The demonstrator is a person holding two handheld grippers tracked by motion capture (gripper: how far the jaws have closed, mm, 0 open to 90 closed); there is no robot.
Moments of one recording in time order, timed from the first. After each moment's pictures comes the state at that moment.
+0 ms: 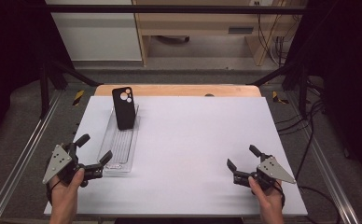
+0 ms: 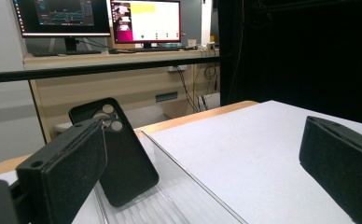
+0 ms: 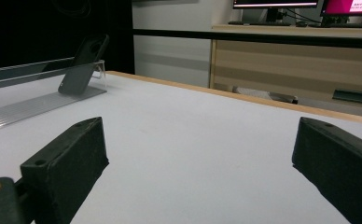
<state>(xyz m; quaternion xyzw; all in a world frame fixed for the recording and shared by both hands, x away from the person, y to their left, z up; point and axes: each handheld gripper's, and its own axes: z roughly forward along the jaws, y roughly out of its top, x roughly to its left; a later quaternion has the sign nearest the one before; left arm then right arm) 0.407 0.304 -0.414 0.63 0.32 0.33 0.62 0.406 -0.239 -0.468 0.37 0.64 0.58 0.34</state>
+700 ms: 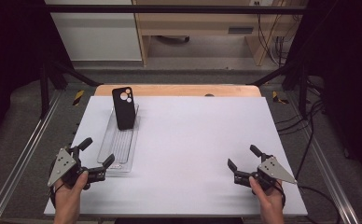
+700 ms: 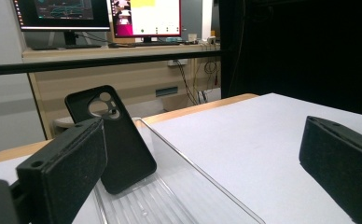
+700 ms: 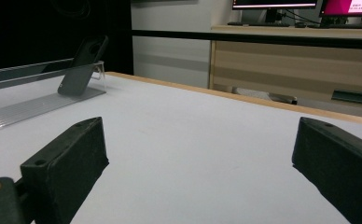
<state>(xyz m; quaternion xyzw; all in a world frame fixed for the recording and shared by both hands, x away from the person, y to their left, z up) 0.406 0.301 -0.429 0.64 0.32 0.33 0.61 0.405 -0.241 -0.467 0.37 0.64 0.58 0.34</state>
